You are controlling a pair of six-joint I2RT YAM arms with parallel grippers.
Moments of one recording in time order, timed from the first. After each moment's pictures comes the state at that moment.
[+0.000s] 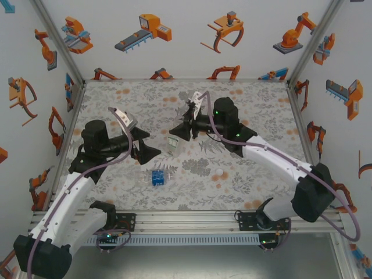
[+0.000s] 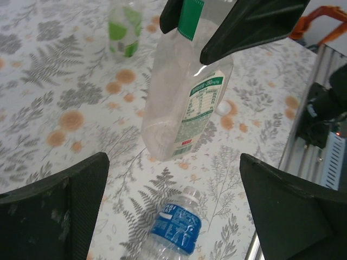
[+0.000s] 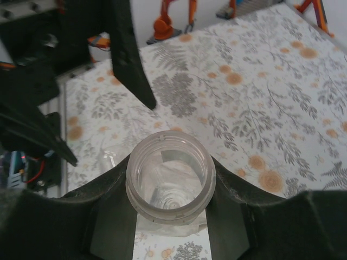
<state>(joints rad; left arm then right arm) -0.32 0.84 0.71 -0.16 0.81 0.04 0.71 1.37 1.07 0.17 -0.63 0.03</state>
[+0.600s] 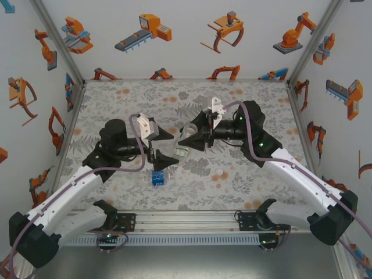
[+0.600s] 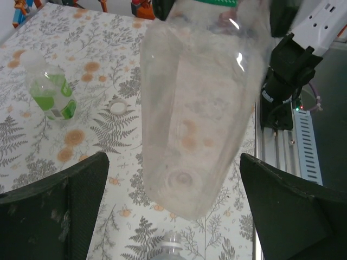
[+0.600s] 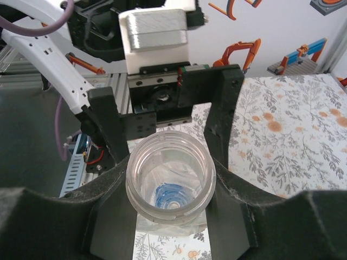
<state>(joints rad) -0.63 0.95 0.76 0.01 0.80 0.12 0.72 1.13 1.07 0.08 -0.86 0.01</state>
